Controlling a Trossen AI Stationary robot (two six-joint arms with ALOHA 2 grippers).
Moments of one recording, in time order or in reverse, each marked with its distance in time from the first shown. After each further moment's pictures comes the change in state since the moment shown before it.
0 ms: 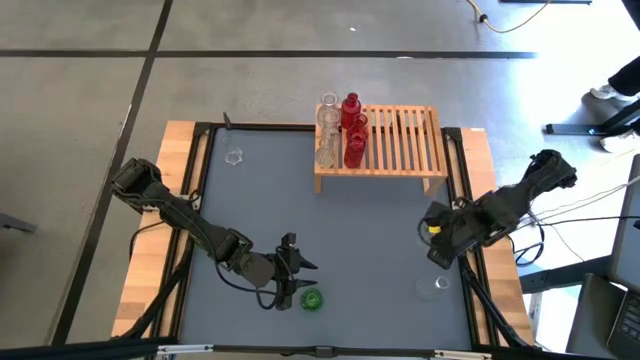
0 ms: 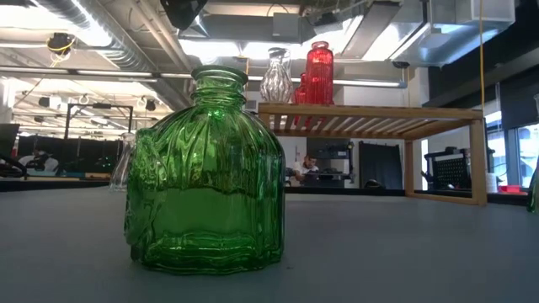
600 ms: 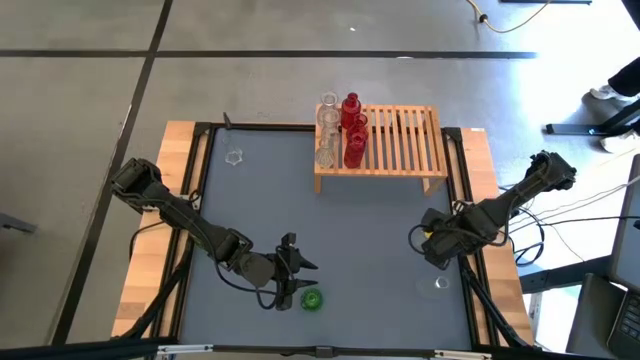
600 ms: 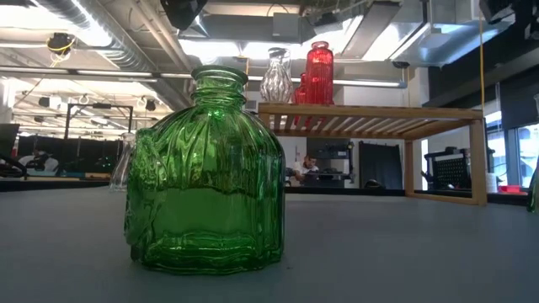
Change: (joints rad) left arm 0.000 0.000 0.000 0.003 -0.001 -0.010; right arm -0.003 0.001 -0.218 0.053 -0.032 -0.019
